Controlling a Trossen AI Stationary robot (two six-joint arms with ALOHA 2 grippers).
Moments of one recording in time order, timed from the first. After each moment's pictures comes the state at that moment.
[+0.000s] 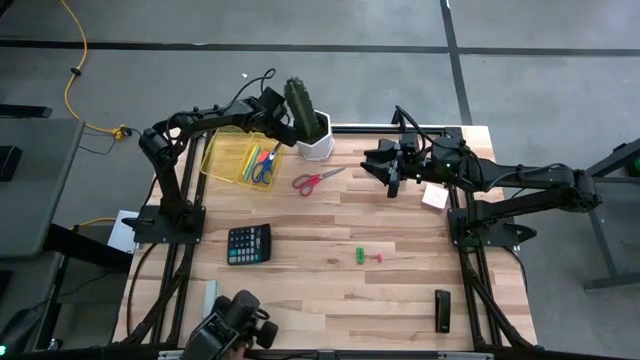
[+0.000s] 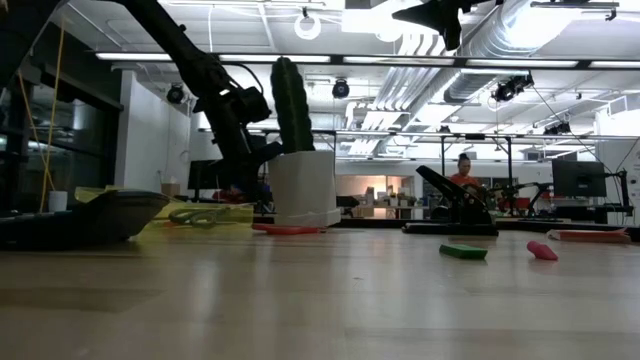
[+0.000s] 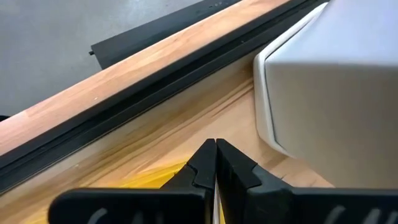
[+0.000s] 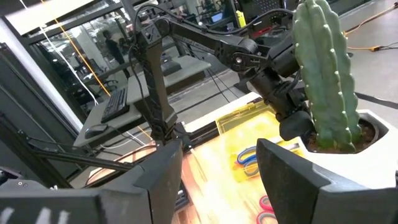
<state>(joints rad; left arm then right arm) 0.95 1.88 1.23 -0.47 0.04 -0.21 -0.15 0.99 0.83 0.08 0.09 0.37</state>
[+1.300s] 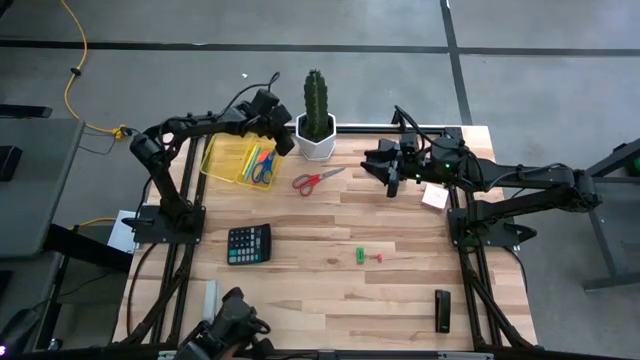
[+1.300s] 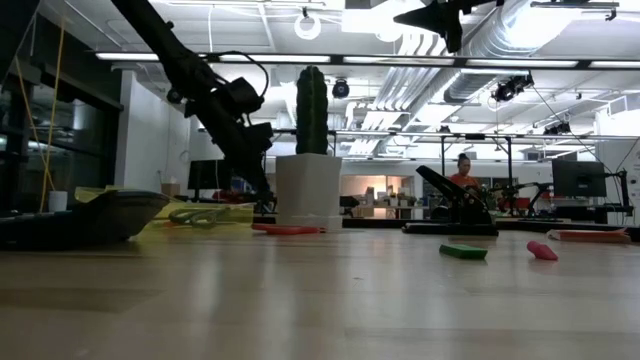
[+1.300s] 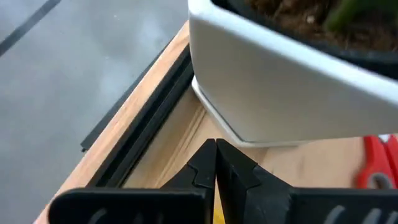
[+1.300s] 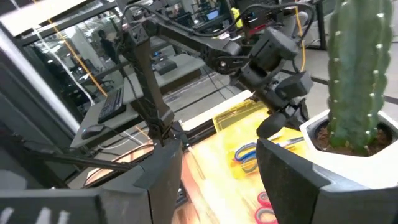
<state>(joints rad) 0.95 1.77 1.09 -0.21 0.20 0.25 -0.15 0.99 0.83 0.07 0.10 0.39</state>
